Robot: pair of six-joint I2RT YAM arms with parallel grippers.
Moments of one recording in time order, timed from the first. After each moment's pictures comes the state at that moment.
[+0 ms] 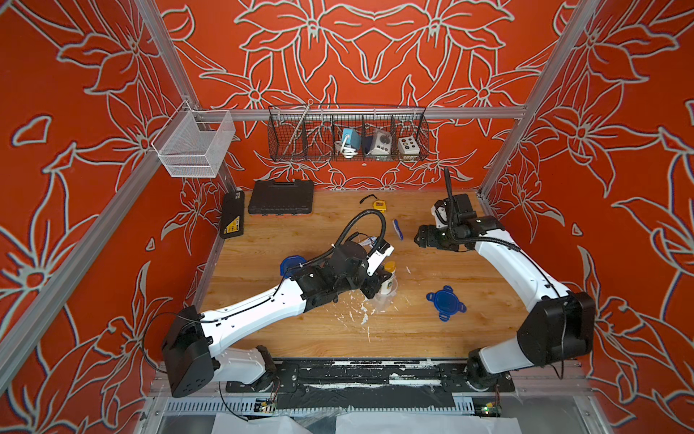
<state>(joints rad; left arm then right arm) -0.89 1.30 1.04 -0.28 0.11 -0.17 0.24 1.34 1.29 -0.95 -0.08 0.26</state>
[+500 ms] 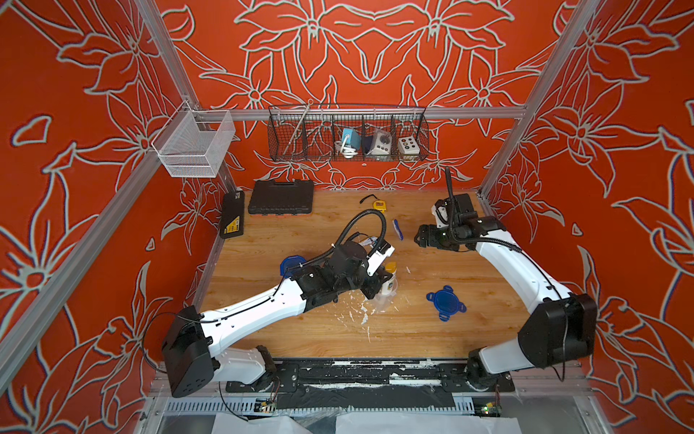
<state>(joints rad) -0.89 1.31 0.99 -0.18 0.14 -0.14 0.24 1.46 1.28 -0.86 -0.12 0.26</state>
